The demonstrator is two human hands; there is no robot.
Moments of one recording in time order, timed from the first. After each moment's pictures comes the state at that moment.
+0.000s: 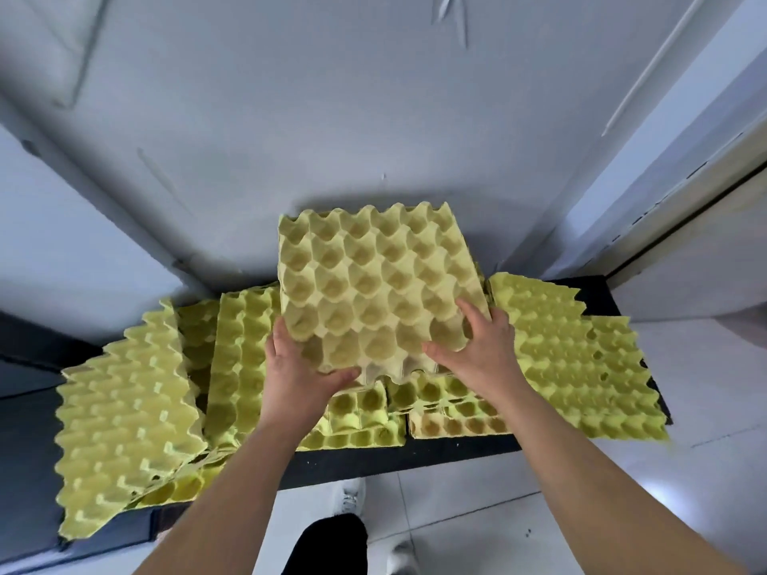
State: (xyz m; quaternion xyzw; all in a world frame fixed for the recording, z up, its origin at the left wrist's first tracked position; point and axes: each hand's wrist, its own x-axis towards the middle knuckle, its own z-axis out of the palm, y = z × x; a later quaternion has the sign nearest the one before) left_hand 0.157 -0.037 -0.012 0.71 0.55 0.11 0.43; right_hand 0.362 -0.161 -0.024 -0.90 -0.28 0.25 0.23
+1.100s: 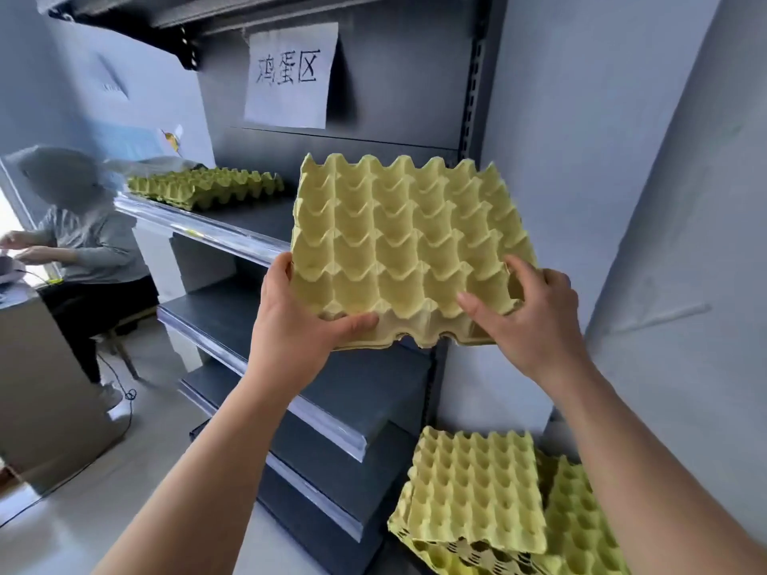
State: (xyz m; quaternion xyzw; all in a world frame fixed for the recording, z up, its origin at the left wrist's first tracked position) left_hand -0.365 -0.088 0.318 0.55 0.59 0.57 0.17; right_hand -0.119 -0.046 0.327 -0.61 -0.67 0.09 0.41
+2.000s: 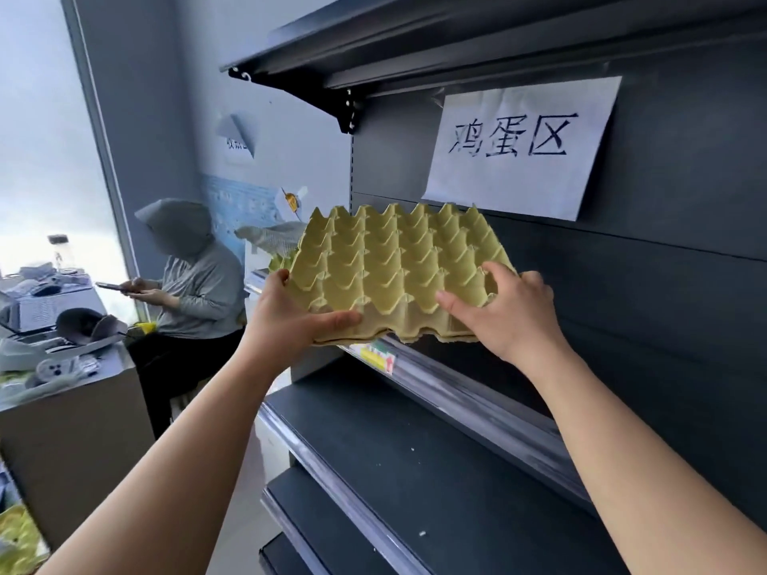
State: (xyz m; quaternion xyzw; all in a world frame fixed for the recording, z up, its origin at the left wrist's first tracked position) left_hand -0.796 0.166 0.365 0.47 0.63 0.59 0.18; right_hand -0.549 0.229 0.396 -0.58 -0.74 0.06 0.32
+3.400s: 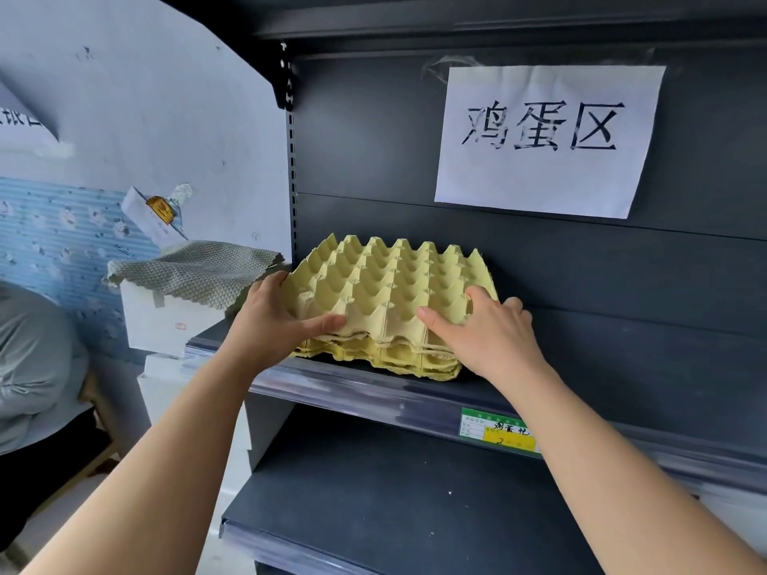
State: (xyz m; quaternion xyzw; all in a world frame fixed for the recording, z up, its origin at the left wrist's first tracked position) left_hand -1.010 0.410 0.349 0.69 0.57 0.41 0.19; right_hand -0.765 0.334 0.372 -0.79 -0.57 -0.01 0.24
